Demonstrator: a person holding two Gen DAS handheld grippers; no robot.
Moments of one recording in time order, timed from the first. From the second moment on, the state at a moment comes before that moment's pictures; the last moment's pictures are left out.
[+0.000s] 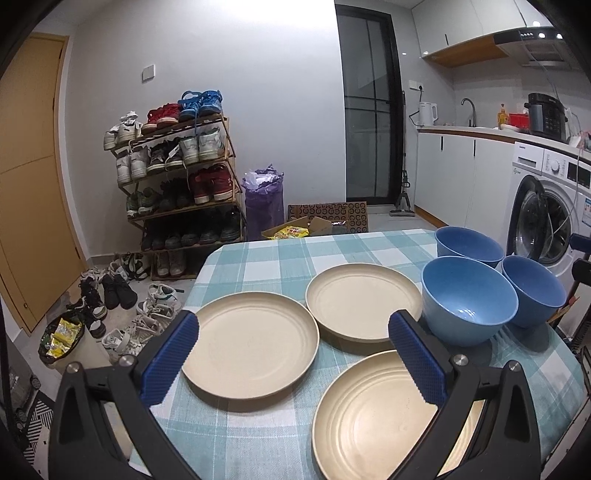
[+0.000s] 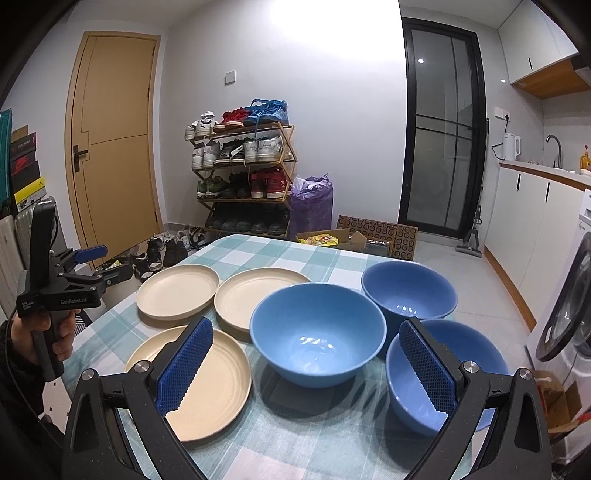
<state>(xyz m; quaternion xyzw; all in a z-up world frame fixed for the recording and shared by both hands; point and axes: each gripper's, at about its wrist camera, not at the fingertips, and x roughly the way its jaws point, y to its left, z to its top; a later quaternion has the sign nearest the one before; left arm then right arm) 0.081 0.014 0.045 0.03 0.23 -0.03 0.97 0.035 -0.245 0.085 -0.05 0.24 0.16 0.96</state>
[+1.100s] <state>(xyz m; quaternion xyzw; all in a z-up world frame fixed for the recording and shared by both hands) 0.157 0.023 0.070 0.01 0.23 -0.02 0.97 0.121 -0.239 0.144 -0.08 0.28 0.16 0.94</state>
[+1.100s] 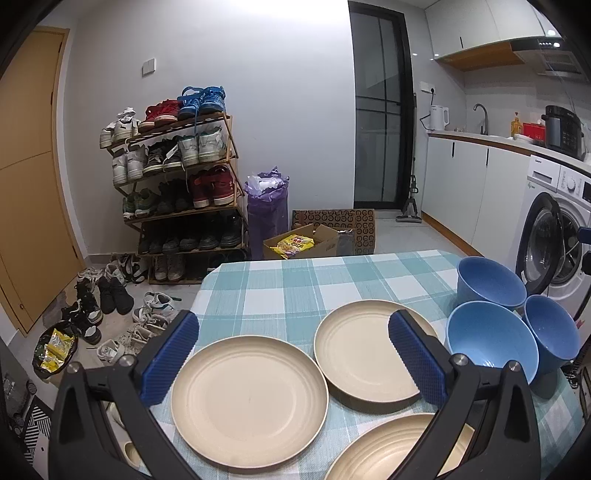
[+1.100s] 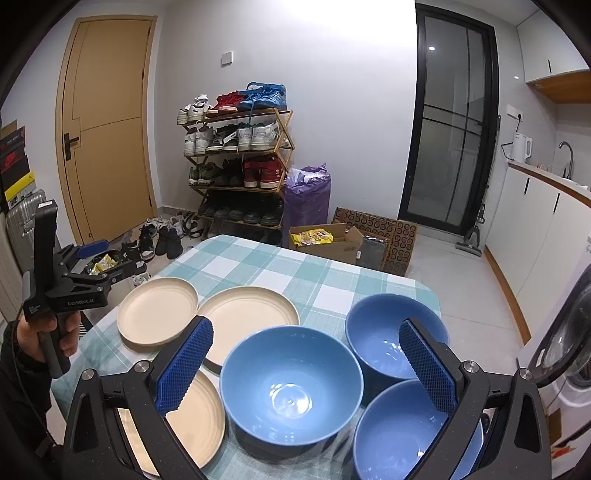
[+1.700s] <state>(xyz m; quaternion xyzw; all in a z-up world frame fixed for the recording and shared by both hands) 0.196 0.015 0.060 0.01 0.27 -0.04 0.96 0.178 -0.226 0.149 -0.07 0.32 0.17 0.93</state>
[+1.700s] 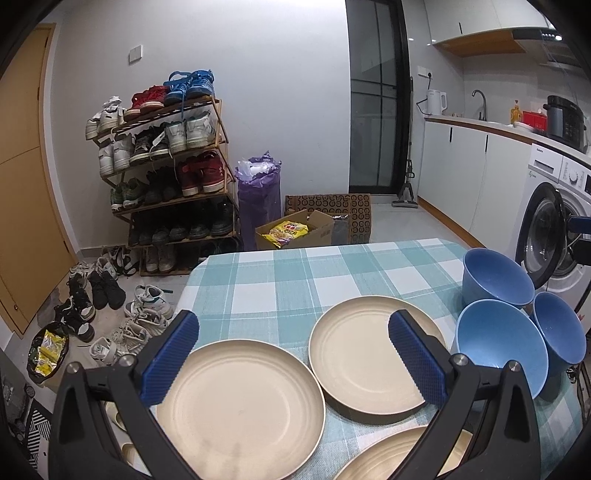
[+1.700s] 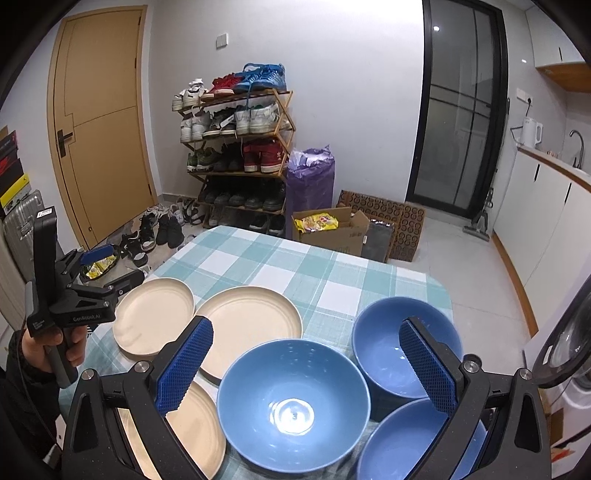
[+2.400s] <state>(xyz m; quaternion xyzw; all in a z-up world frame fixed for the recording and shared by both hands) 0.235 0.004 0.032 0.02 0.32 -0.05 0.95 0.242 -0.203 0.112 -0.07 0.39 0.18 0.90</state>
